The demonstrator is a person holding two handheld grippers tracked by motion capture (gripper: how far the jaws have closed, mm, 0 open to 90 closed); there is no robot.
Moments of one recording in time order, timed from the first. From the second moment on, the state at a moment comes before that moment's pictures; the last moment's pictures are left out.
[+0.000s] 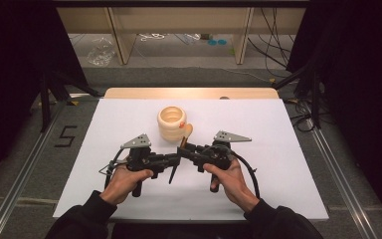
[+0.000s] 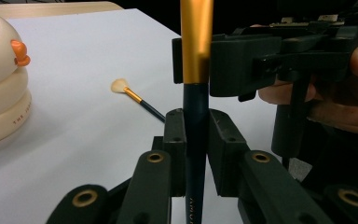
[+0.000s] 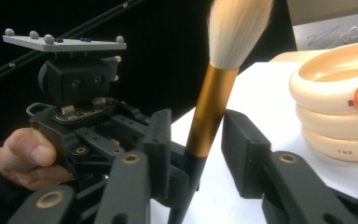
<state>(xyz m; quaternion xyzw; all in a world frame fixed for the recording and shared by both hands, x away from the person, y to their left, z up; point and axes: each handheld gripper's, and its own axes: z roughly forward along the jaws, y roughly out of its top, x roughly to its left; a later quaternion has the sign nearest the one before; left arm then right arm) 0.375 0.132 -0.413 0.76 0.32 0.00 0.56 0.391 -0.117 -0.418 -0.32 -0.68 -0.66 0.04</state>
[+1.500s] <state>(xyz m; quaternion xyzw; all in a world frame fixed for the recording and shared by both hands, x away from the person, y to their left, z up) 0.373 0.126 -0.412 0.77 0.29 0.03 0.57 0.389 -0.107 -0.412 -0.27 -0.71 -0.65 0.02</state>
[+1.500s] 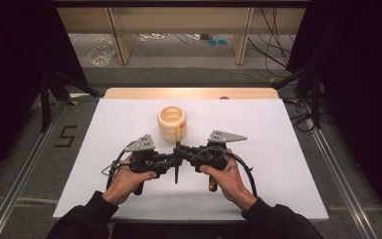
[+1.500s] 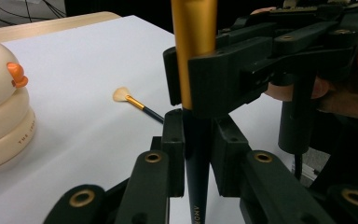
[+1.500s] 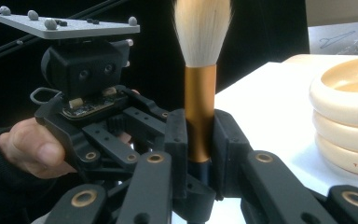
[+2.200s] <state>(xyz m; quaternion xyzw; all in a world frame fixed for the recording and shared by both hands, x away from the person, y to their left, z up) 0.406 0.155 -0.409 0.74 0.34 0.12 0.57 0.383 -0.156 -0.398 -0.31 -0.73 -0.60 -0.12</state>
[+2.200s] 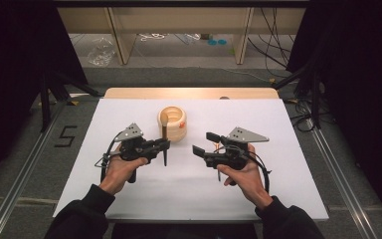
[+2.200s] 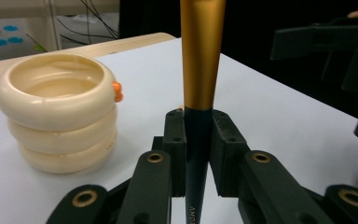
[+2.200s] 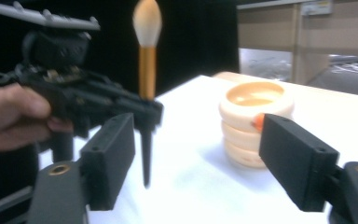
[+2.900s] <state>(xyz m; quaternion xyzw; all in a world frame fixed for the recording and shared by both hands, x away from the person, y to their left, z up) 0.443 0.162 -0.393 0.72 0.36 0.16 0.57 0.363 -0.188 -0.415 -0.32 -0.75 -0.54 -0.18</state>
